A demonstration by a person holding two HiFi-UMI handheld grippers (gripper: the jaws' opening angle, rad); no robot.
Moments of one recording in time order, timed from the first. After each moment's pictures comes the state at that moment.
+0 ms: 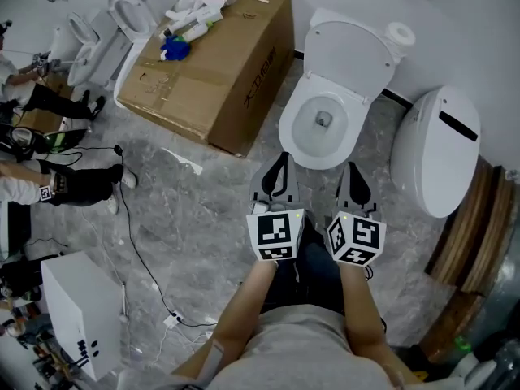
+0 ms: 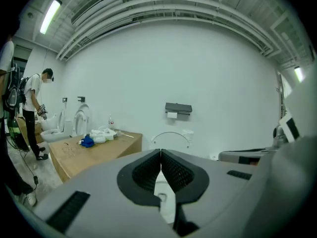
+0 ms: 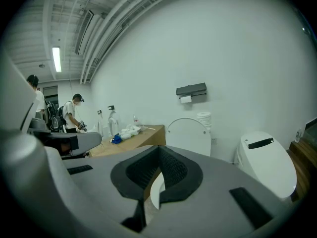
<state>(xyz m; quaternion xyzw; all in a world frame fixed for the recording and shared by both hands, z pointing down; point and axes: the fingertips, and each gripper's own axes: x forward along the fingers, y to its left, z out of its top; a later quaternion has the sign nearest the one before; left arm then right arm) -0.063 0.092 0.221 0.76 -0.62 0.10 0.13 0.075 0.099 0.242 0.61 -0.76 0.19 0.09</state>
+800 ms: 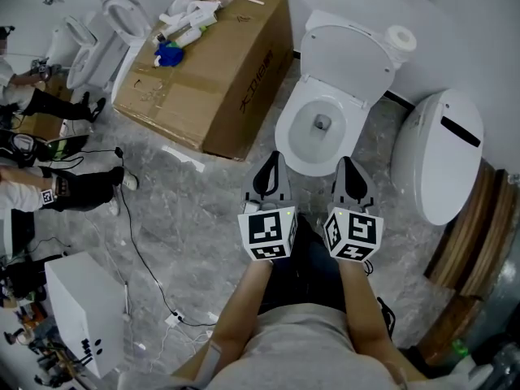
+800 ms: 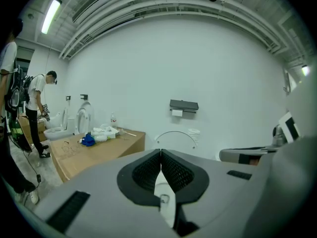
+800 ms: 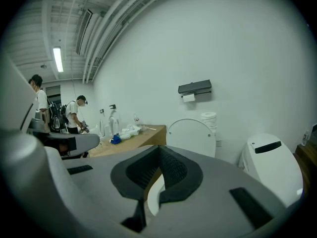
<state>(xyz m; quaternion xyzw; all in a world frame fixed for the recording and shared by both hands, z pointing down) -0.063 0.047 0.231 0.75 -0.64 0.11 0.15 0.082 0.044 0.248 0.60 -0.77 0.19 0.10</state>
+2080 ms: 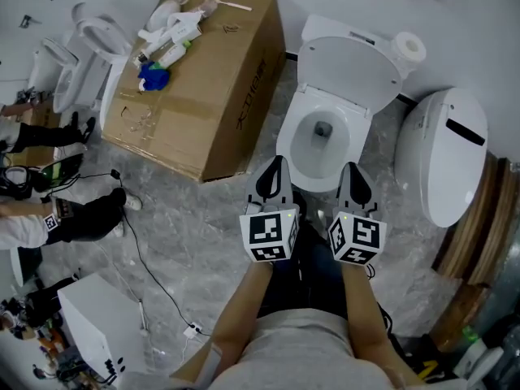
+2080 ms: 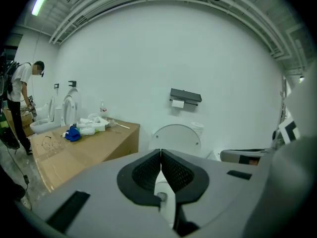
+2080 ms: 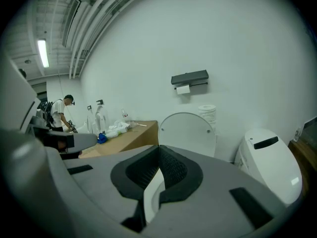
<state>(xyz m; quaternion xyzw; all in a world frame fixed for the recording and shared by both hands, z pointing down) -0.078 -0.050 0.274 0.77 -0.59 0.14 0.19 0.073 -0.036 0.288 0.63 -0.73 0.22 0.12</state>
